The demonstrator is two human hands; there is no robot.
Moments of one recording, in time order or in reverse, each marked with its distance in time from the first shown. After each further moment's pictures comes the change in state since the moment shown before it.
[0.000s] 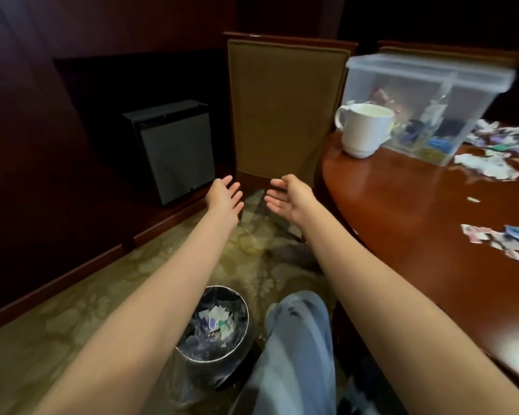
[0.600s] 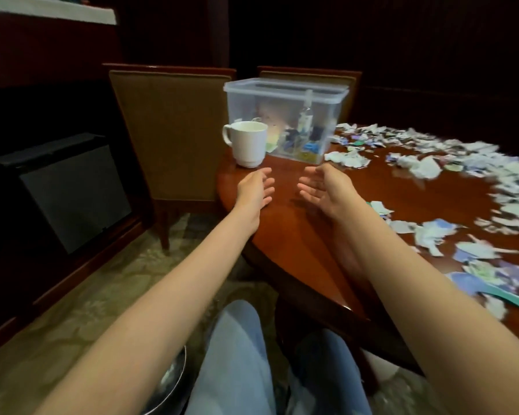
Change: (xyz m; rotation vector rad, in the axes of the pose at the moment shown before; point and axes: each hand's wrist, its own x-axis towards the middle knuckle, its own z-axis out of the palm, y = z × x) left_hand -0.105 -0.071 0.149 0.399 -0.569 0.056; right_hand -0.093 -0.082 -0.176 0.098 0.411 -0.300
